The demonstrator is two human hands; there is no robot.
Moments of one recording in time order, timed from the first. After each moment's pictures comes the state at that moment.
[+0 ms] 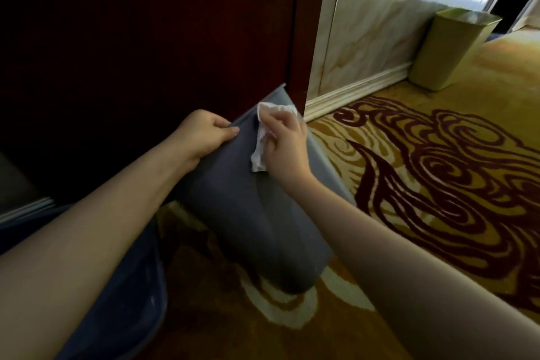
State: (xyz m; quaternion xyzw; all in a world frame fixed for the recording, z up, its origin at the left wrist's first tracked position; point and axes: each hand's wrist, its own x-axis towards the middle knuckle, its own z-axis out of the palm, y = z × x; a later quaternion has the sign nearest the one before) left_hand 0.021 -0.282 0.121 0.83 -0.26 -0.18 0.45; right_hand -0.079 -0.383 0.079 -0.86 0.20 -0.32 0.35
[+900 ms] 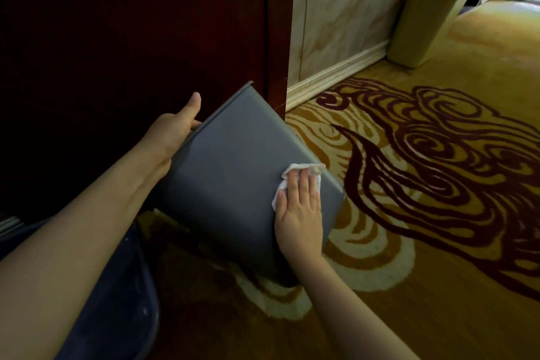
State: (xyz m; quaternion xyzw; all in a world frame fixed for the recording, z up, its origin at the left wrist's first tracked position) left_hand 0.041 -0.279 0.104 0.82 -0.20 -0.24 0.49; right_hand -0.140 -0.361 -0.037 -0.88 0.40 -0.19 0.20
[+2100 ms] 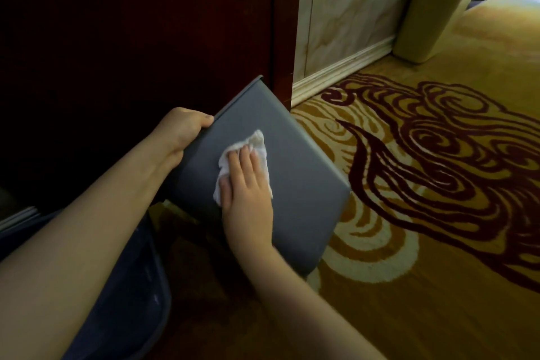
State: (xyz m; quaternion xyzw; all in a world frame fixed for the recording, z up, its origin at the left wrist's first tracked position) left_hand 0.044 -0.279 0.101 0.79 -0.21 -0.24 0.52; right_hand -0.090 -0.295 0.008 -0.87 0.27 -0.36 0.21
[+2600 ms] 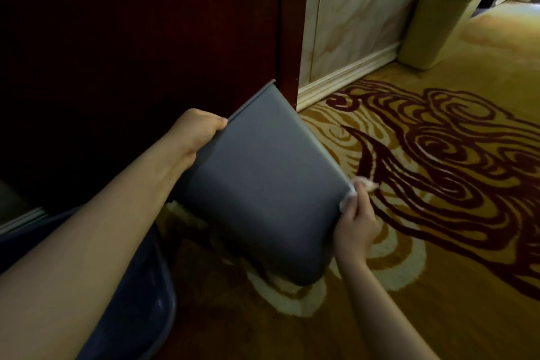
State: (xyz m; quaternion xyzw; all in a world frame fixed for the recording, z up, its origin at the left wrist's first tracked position) left_hand 0.039 -0.284 0.104 0.81 -0.23 -0.21 0.50; right_hand -0.182 -0.382 -0.033 -0.61 0.52 -0.43 0.41
